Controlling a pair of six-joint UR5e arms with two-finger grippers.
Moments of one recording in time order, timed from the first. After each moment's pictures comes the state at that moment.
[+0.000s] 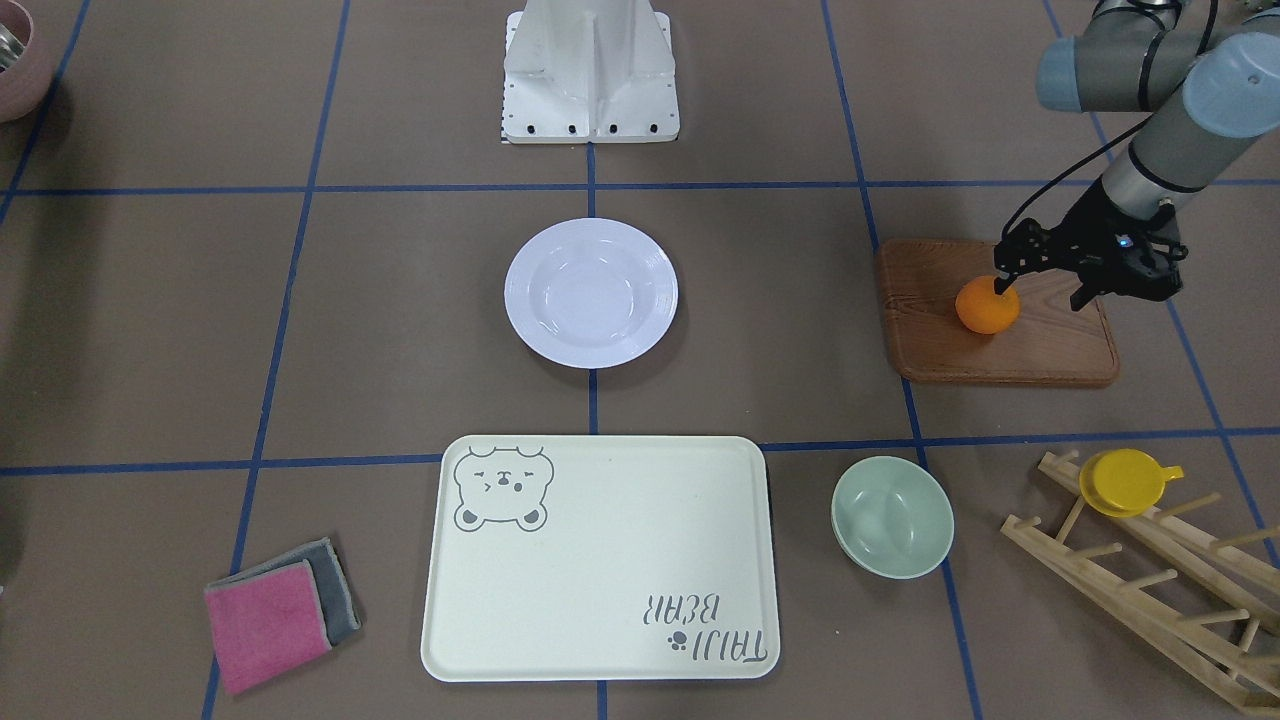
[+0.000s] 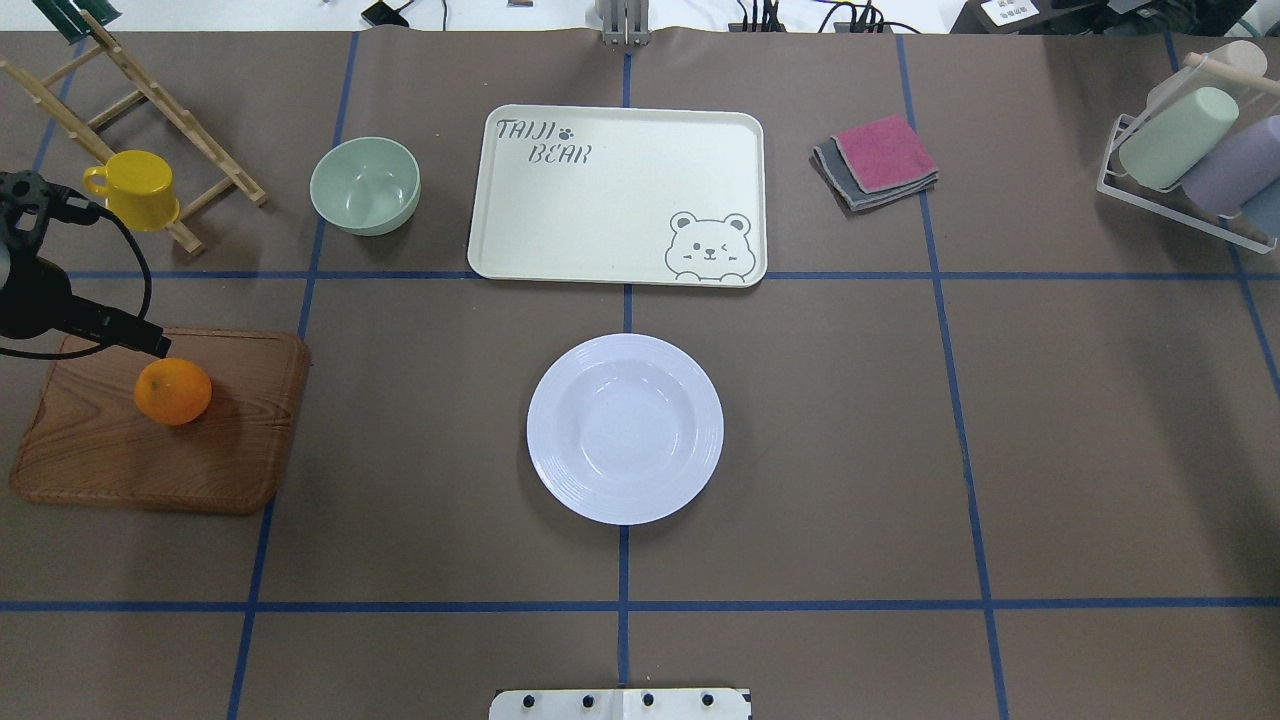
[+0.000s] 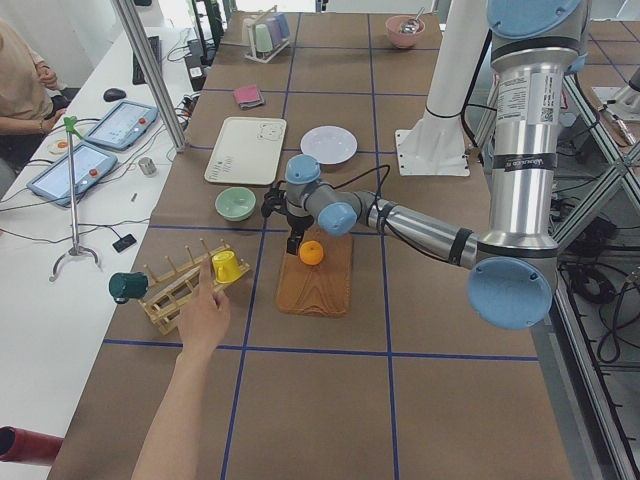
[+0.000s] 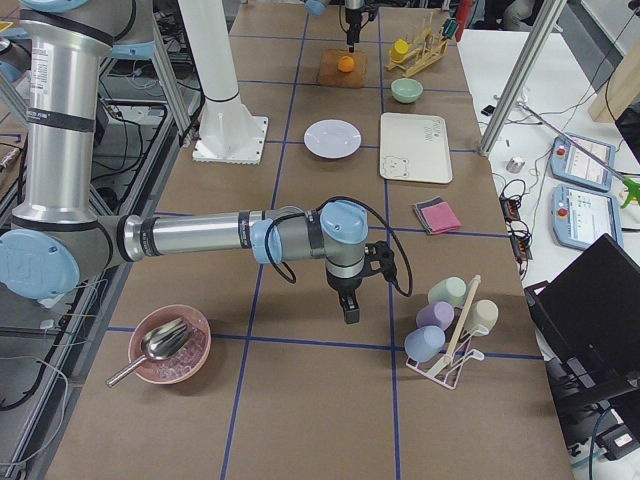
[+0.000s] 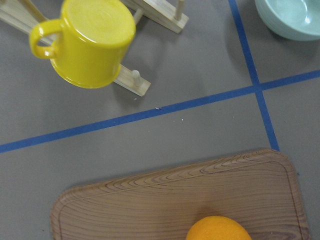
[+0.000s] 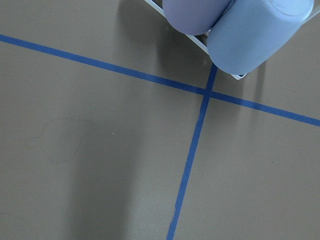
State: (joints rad) left arm -0.95 -1.56 -1.84 -1.98 -2.16 -0.61; right arm 1.50 -1.72 1.83 -1.53 2.31 -0.10
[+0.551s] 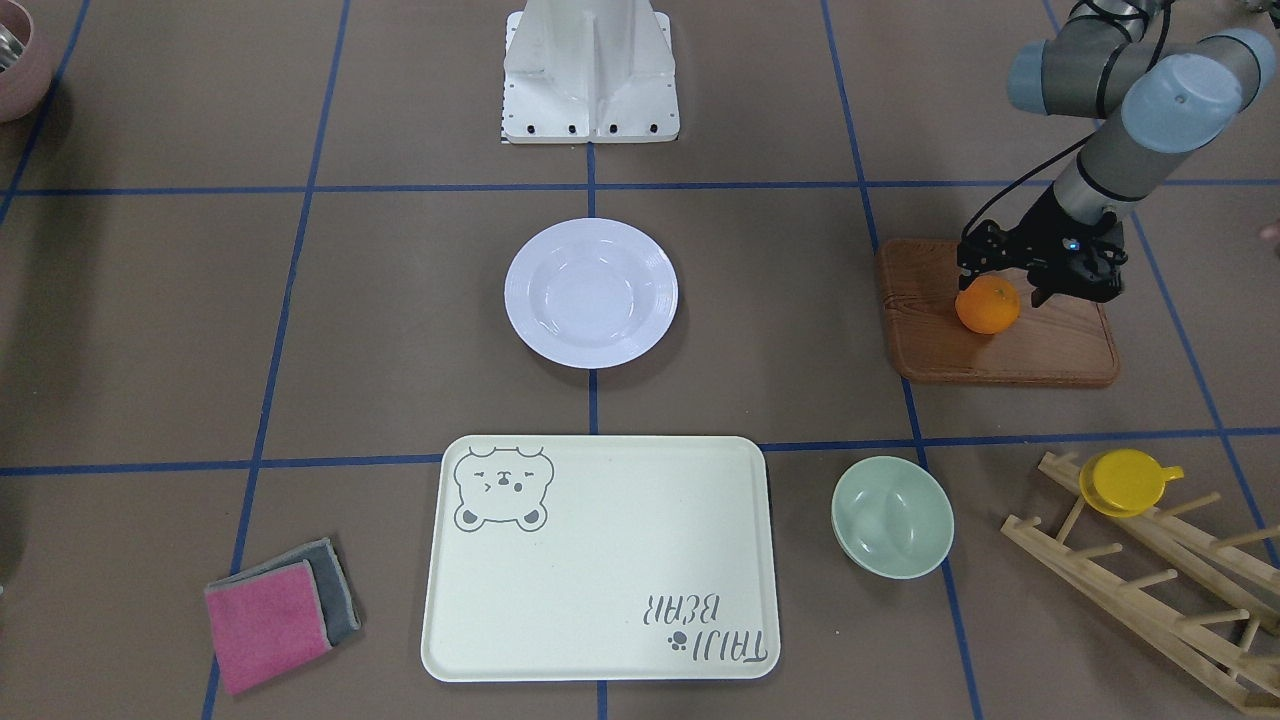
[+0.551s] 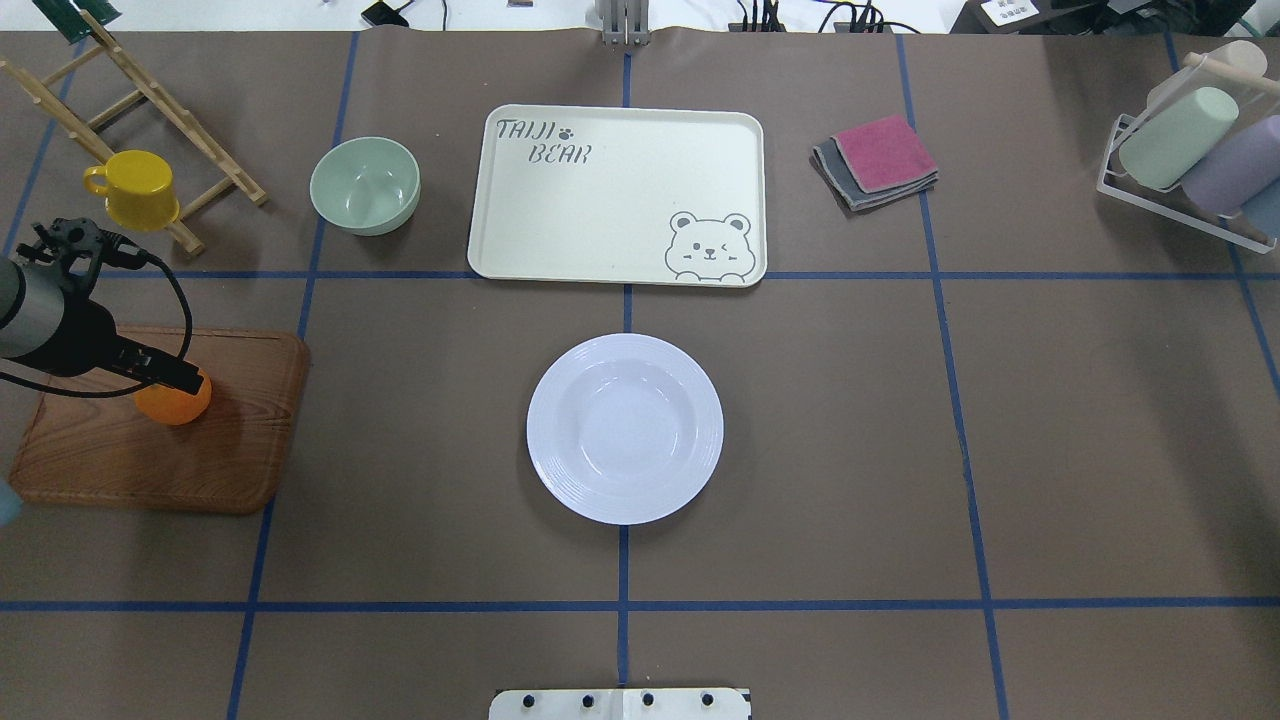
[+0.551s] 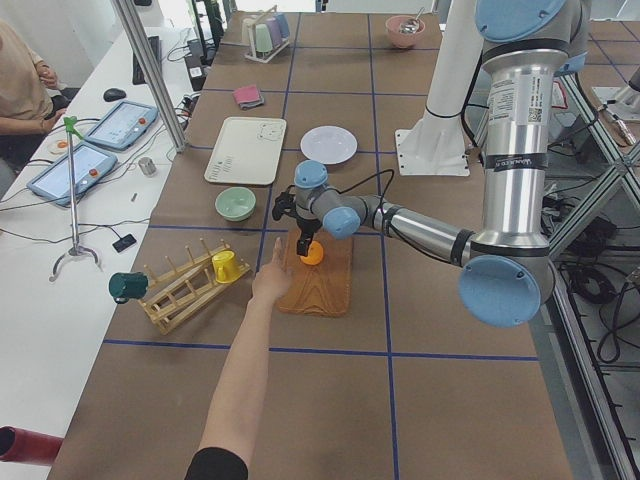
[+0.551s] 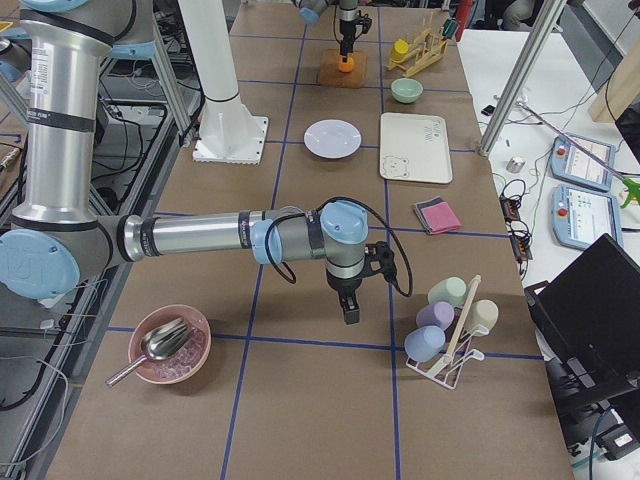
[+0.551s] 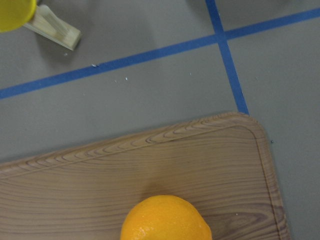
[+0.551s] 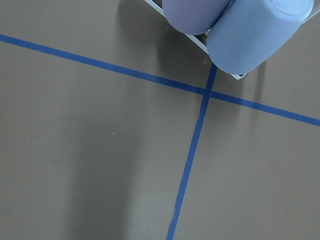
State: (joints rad) left arm -0.87 -1.56 -1.81 -2.01 -2.12 -0.64; right arm 1.50 -1.72 1.83 -1.53 2.31 -0.10
